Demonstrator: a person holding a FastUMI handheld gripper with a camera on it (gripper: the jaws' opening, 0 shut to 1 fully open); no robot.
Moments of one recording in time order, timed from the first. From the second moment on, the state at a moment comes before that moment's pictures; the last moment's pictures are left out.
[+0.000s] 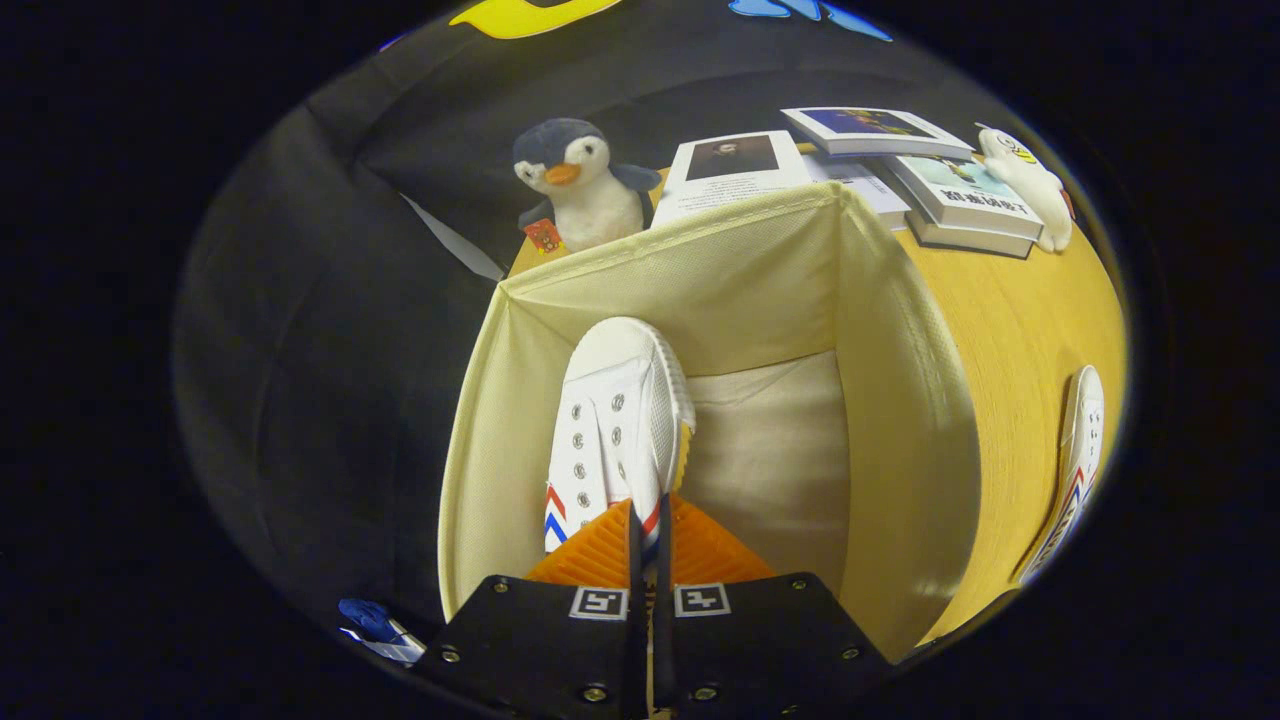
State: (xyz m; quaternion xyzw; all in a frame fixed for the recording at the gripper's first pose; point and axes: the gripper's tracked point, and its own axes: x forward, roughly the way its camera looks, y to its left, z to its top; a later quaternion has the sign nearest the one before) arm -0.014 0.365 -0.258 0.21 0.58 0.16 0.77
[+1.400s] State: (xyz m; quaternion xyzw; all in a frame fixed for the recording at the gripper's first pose) arm -0.033 0.067 -0.197 0.18 0.46 0.07 0.87
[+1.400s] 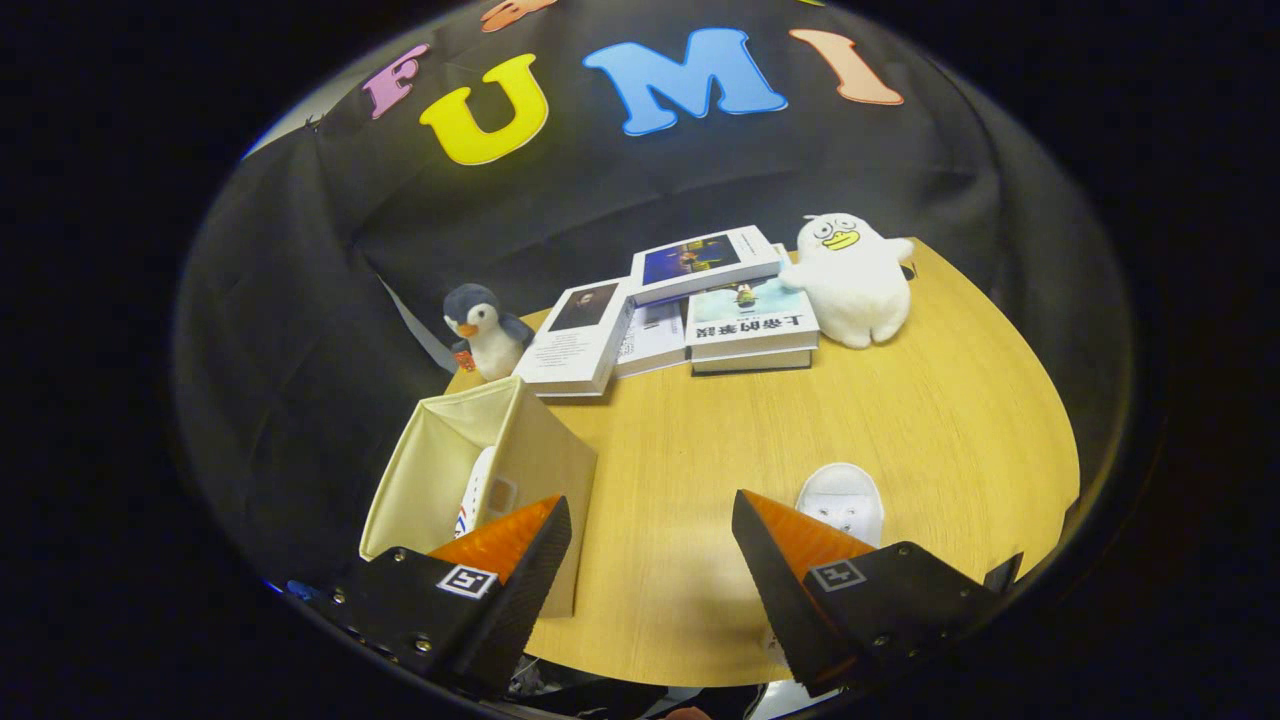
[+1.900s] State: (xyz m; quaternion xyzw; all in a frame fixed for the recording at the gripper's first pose) arm -0.071 -0.014 -0.267 0.17 0.50 0.00 0.85
